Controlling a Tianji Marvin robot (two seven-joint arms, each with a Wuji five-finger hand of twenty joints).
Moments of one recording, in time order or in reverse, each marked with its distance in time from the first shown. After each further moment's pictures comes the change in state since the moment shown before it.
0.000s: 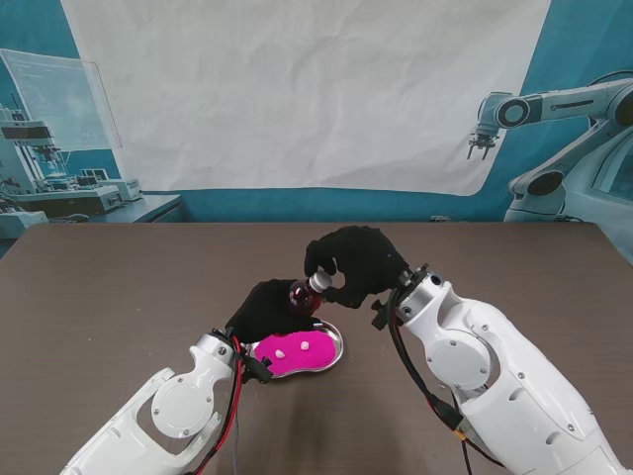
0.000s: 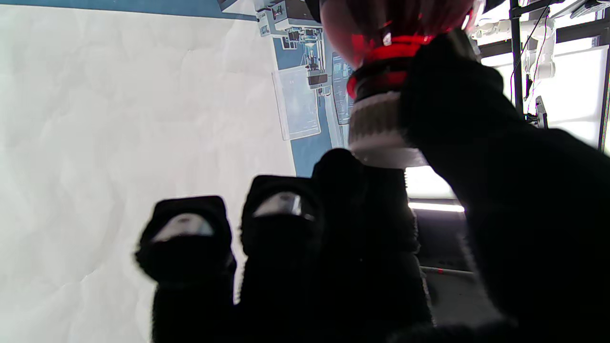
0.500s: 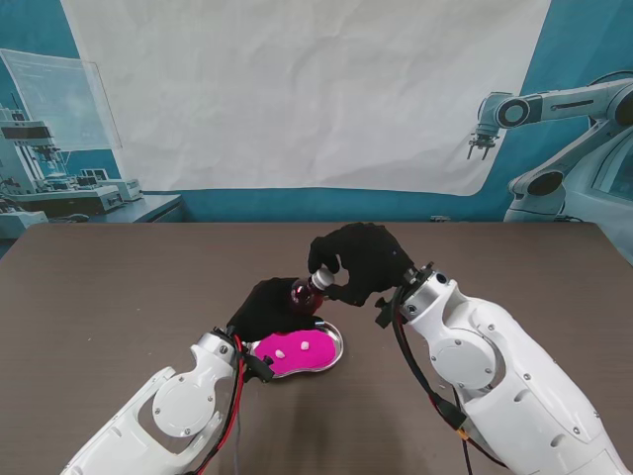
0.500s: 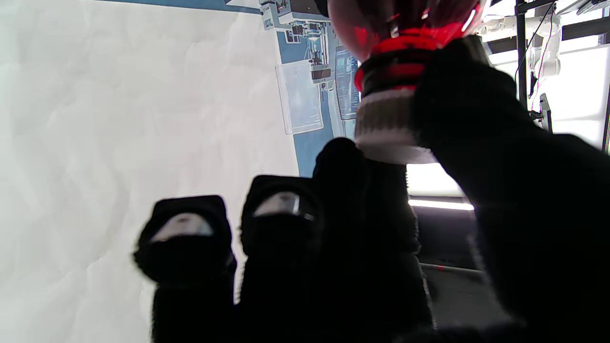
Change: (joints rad) left arm -0.002 -0.004 0.001 -0.008 0.000 0.002 -0.001; right arm -0.015 -0.002 0.029 -0.021 -0.005 0.000 0.008; left_hand 0.000 0.000 0.000 0.000 0.000 -0.002 0.002 -0.003 0.000 0.000 0.001 0.000 0.000 0.000 0.001 0.001 0.000 -0.001 0.002 0.000; right_hand -0.039 0.031 0.000 -0.003 -0.002 -0.008 0.001 0.001 0.035 -0.009 -0.075 -0.041 0.000 0.000 0.000 0.000 0.015 -0.003 -0.004 -0.010
